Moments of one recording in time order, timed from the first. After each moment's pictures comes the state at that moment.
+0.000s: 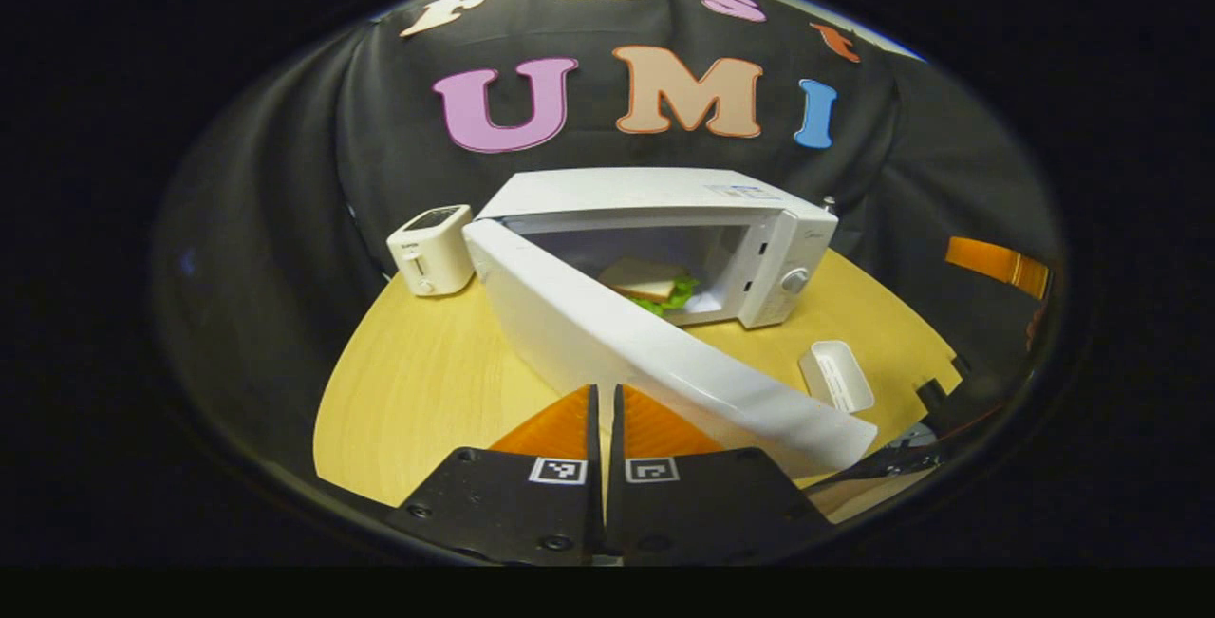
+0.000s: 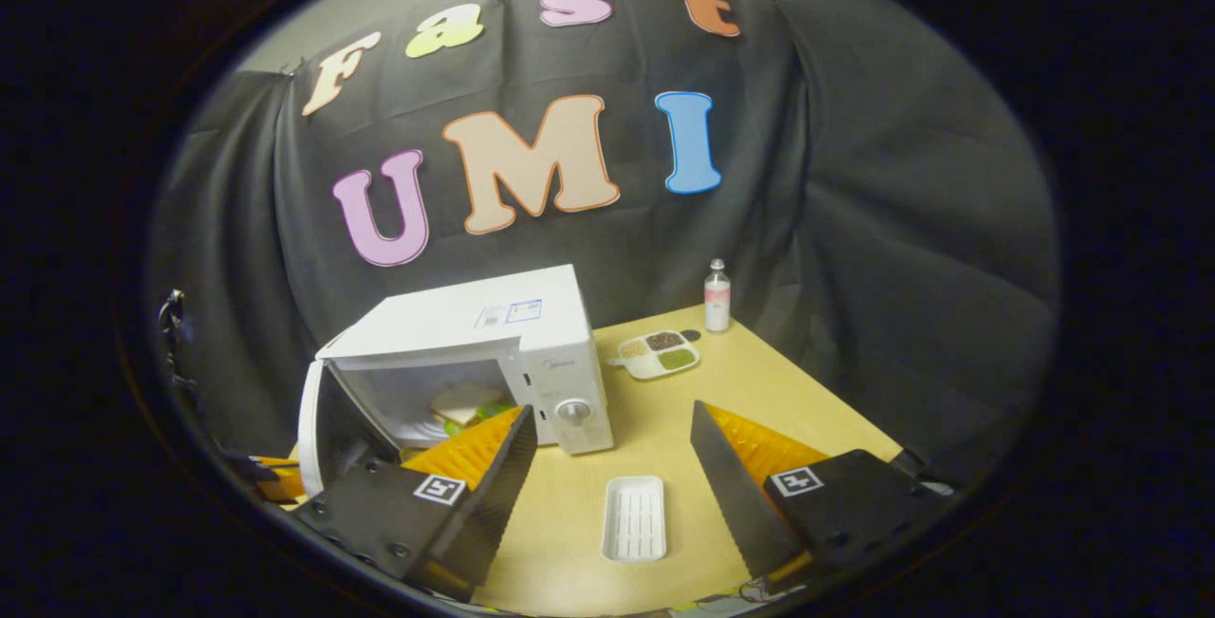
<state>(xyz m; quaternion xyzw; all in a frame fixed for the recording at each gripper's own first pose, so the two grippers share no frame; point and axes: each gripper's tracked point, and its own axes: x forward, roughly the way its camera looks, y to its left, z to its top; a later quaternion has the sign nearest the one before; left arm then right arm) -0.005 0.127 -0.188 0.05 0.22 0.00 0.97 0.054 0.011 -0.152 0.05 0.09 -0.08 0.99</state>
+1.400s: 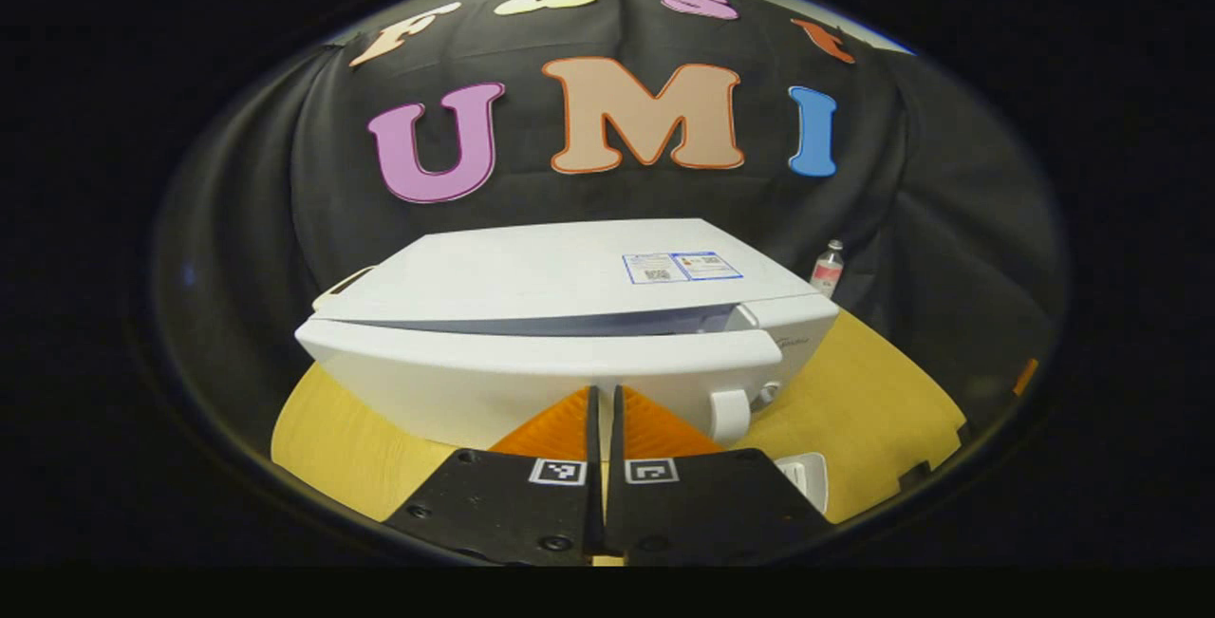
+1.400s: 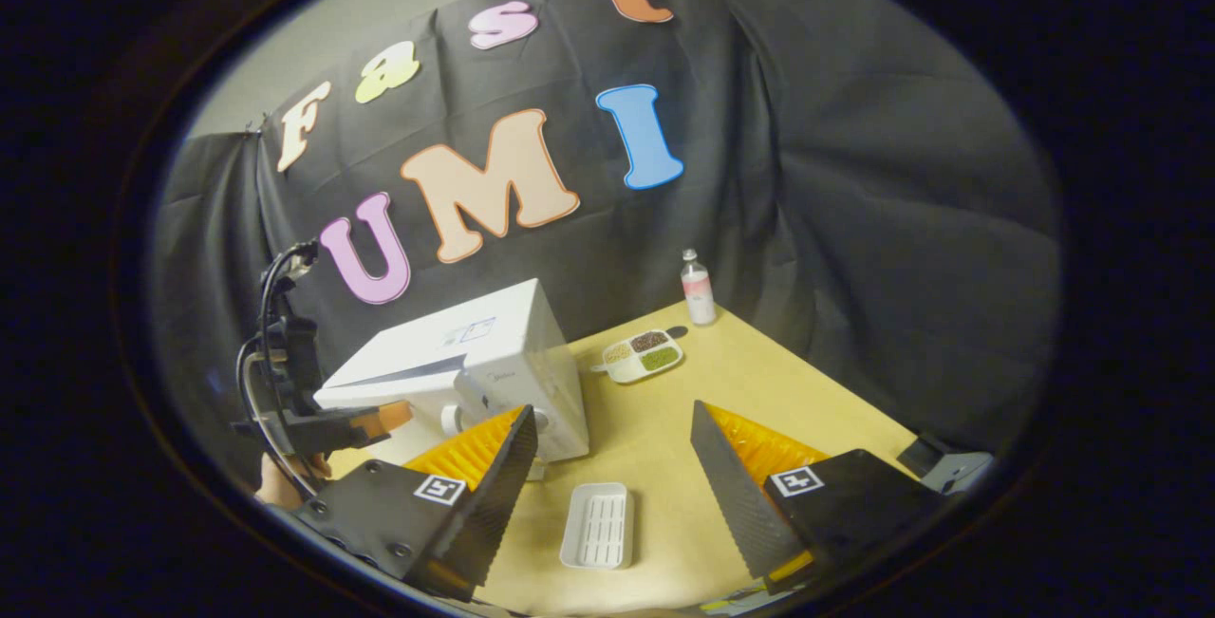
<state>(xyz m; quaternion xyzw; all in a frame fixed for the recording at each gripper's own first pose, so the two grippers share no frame) 0.155 0.012 -0.153 0.06 0.14 0.01 0.99 0.050 -0.073 -0.158 0.13 0.07 -0.06 0.99</state>
